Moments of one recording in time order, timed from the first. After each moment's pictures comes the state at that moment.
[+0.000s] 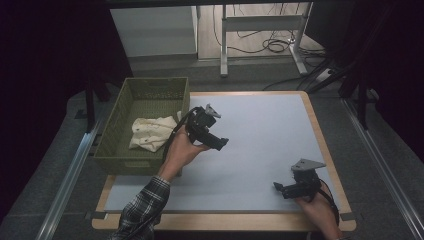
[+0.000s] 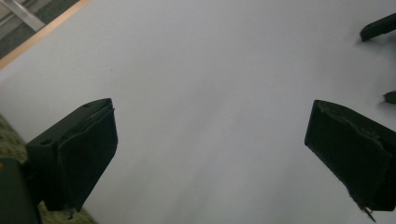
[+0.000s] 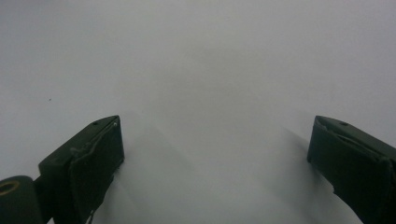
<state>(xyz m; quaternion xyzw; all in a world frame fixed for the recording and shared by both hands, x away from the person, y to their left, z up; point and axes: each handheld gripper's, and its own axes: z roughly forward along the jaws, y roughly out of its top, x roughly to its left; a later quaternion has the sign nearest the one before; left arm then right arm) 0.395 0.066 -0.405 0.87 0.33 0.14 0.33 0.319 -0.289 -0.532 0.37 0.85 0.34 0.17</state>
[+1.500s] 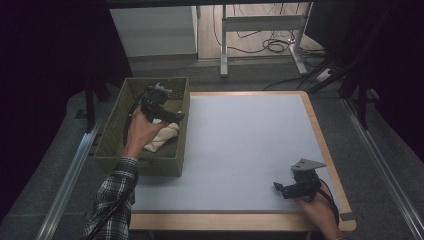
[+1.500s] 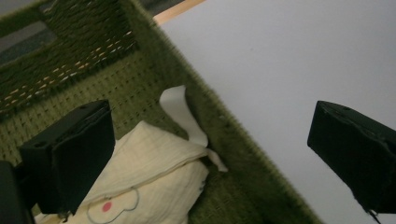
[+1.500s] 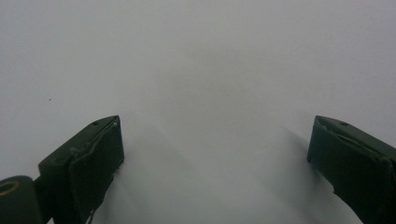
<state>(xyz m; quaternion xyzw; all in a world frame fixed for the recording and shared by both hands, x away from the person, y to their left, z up) 0.443 0.196 -0.397 0.81 0.45 0.19 0.31 0.319 -0.289 -0.532 0.37 0.85 0.34 0.17</state>
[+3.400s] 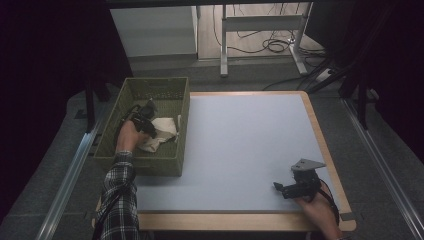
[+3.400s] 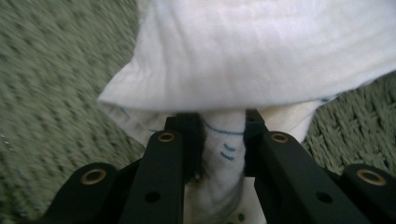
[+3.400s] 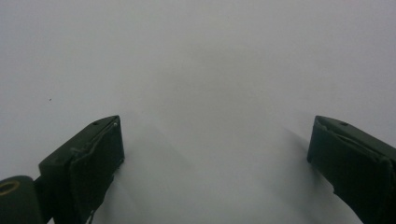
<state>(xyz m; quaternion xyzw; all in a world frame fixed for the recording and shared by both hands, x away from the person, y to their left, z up) 0.490 0.261 -0.492 0.82 0.56 0.04 0.11 0.319 -0.289 -0.532 0.37 0.85 0.34 0.17</state>
